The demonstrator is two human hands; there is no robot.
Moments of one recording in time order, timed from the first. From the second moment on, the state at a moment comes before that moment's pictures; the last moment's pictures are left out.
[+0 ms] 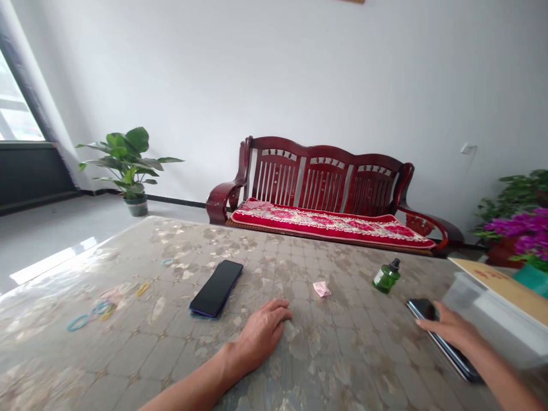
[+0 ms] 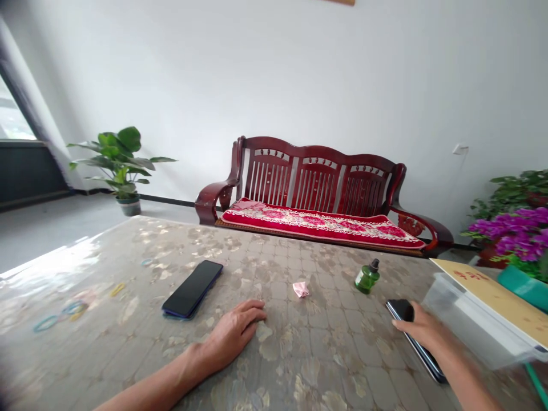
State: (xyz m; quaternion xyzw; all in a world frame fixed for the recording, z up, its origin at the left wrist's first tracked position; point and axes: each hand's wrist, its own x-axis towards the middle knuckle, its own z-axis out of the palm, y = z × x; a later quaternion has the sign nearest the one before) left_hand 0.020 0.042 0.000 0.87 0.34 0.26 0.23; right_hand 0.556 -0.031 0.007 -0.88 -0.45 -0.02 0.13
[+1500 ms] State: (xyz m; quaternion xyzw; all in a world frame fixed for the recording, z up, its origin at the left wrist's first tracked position) left_hand -0.060 0.107 0.051 0.70 0.72 0.00 0.01; right_hand 0.265 0.047 -0.007 -0.66 -0.63 0.05 0.39
